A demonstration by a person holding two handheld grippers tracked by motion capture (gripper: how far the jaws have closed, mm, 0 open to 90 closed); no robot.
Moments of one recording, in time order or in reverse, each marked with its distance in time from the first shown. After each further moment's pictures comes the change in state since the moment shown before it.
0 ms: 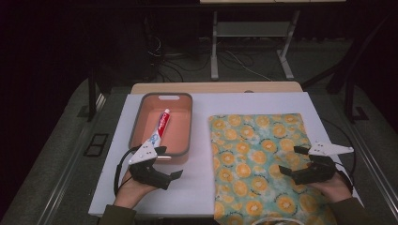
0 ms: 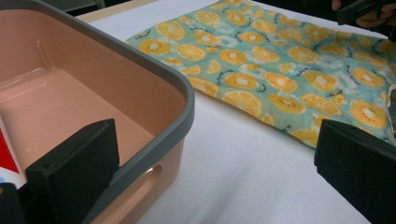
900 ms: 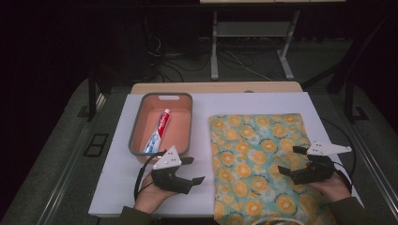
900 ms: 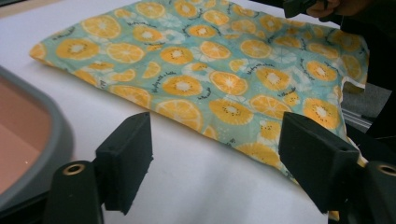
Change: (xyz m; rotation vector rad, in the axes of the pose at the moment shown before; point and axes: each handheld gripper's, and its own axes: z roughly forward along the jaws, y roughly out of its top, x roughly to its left) left arm -0.040 0.010 0.046 0.044 -0.149 0.029; right arm 0.000 0.000 0.003 0.009 0.002 -0.006
